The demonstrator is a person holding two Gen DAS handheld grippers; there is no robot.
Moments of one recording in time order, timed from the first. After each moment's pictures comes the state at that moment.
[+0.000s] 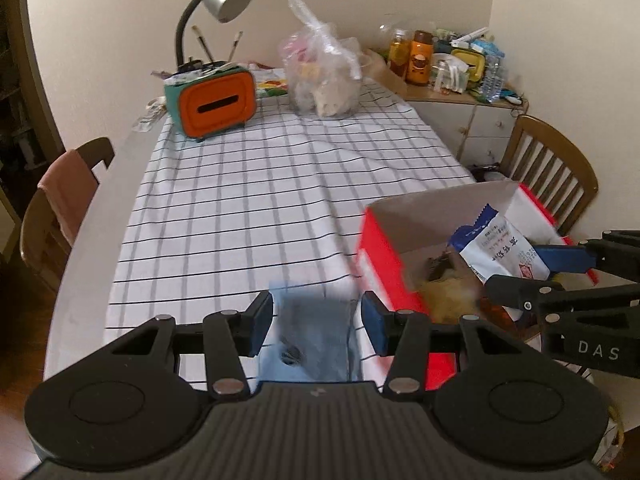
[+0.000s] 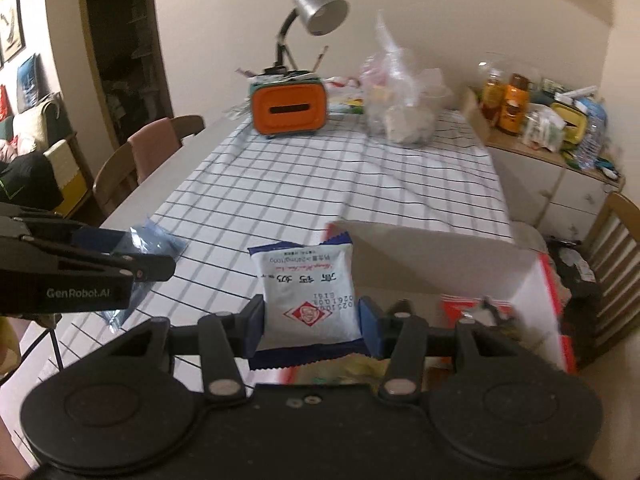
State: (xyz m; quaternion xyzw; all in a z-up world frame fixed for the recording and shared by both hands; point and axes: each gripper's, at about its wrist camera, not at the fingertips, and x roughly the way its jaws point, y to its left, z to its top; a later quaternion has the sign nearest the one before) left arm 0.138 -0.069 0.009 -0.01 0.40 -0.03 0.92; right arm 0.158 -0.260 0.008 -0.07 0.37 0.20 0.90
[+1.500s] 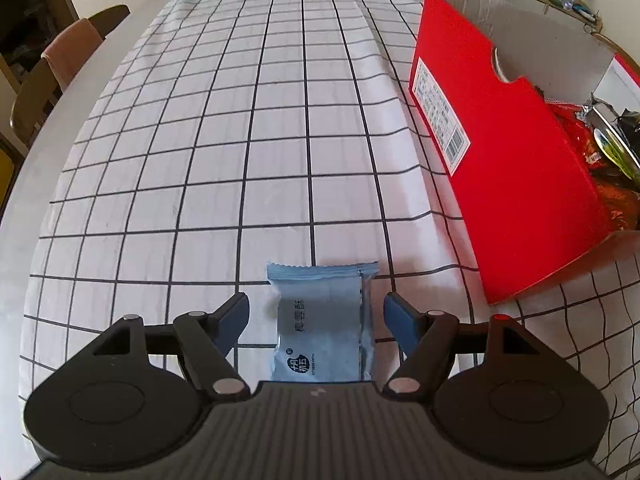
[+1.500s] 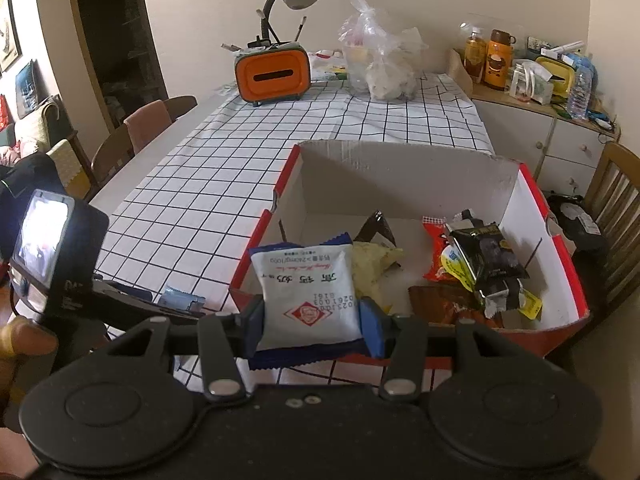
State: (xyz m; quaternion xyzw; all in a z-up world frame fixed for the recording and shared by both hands) left arm 0.141 -0.082 -0.151 -0.02 0.54 0.05 0.84; right arm 0.123 -0.305 -0.048 -0.04 0.39 0.21 0.89
